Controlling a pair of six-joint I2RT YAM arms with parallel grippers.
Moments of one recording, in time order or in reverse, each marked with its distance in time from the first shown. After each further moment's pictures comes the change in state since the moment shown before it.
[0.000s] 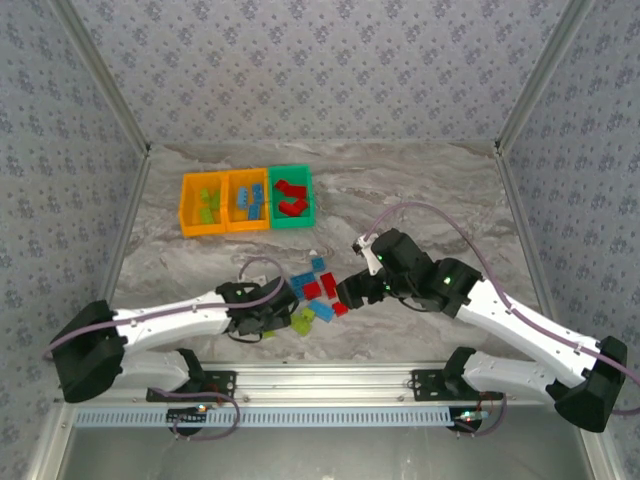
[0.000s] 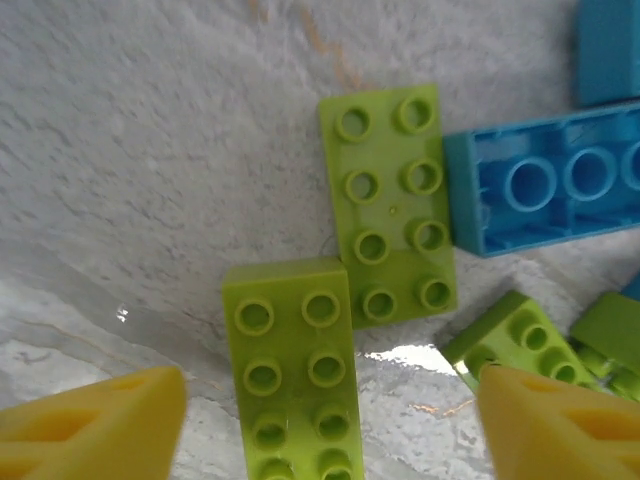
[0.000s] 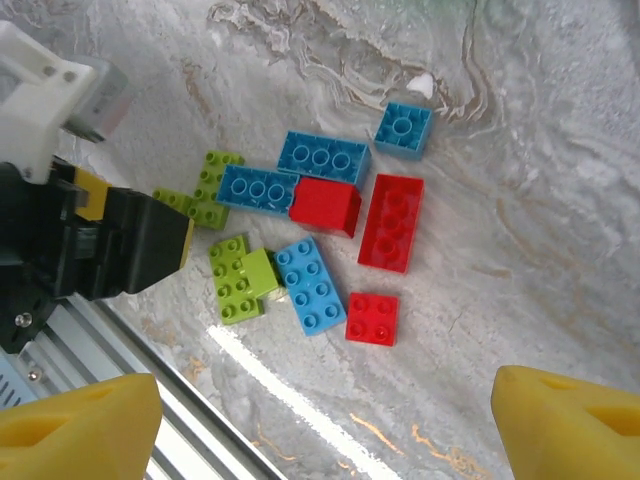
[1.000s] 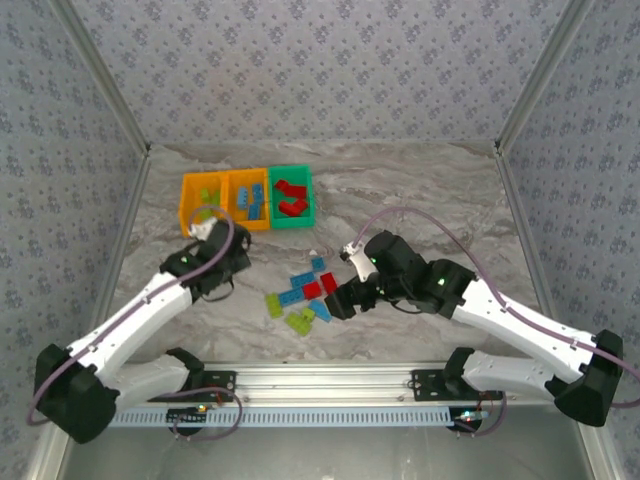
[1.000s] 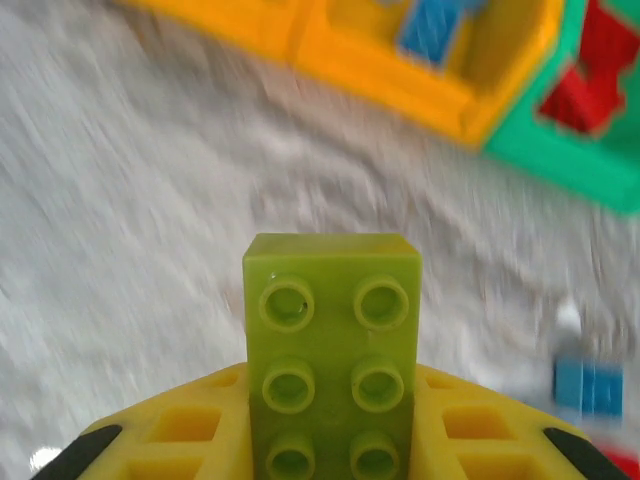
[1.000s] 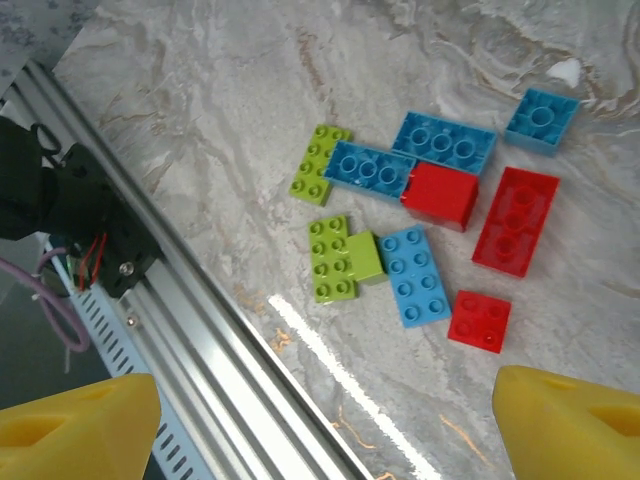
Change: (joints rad) left arm 0.522 -0.167 0.199 0.020 -0.136 0.328; right arm 0.046 0.023 0.007 0.049 -0.143 -0.023
